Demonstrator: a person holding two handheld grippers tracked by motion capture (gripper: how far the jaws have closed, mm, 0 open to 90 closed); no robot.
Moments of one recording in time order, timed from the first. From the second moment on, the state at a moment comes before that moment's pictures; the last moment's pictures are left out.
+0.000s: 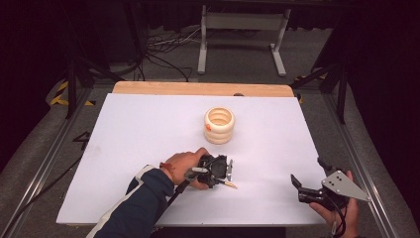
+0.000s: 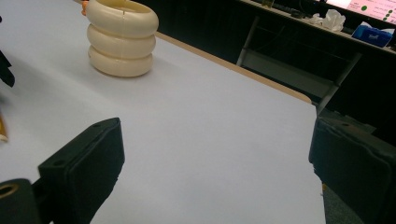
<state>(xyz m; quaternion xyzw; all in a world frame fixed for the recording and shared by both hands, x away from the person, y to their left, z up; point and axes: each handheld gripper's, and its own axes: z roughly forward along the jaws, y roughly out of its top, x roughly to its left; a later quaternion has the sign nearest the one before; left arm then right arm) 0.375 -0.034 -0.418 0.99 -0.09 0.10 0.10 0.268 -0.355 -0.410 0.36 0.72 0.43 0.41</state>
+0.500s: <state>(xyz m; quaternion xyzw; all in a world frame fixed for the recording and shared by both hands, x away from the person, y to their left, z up) 0.374 -0.038 -0.422 0.99 -0.07 0.09 0.09 0.267 -0.352 -0.408 0.36 0.72 0.43 0.41</state>
